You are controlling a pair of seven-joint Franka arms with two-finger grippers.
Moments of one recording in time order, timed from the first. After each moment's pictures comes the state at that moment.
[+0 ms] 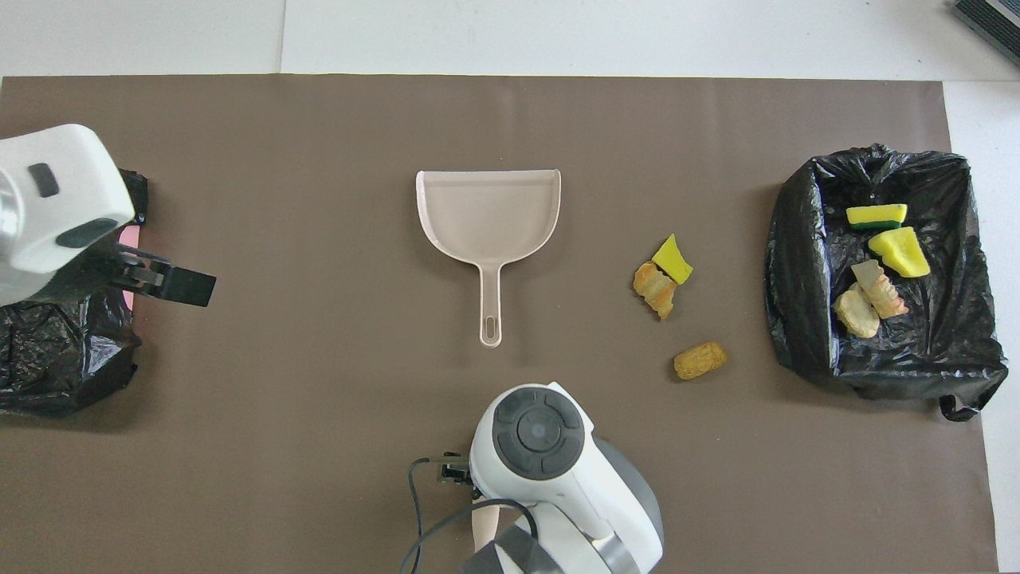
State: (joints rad) left arm -0.26 -0.06 -0.01 -1.66 -0.01 1.65 0.12; right arm 0.71 0.00 0.10 -2.18 0.31 2.04 0.76
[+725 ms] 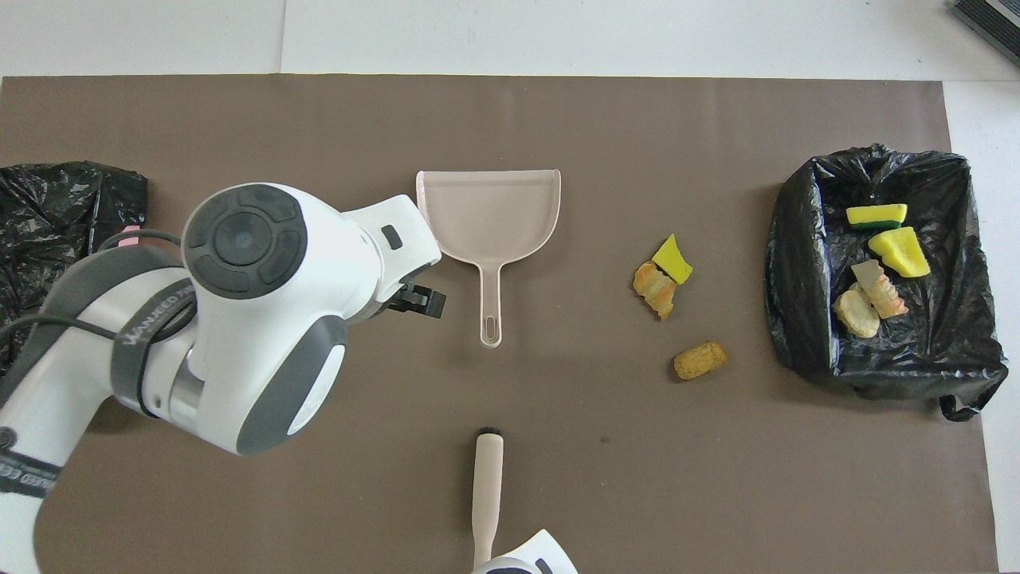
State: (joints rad) left arm -0.54 0.11 -0.01 -1.81 -0.01 1.99 -0.20; right arm 0.97 -0.11 0.10 -2.43 0.41 2.17 0.96
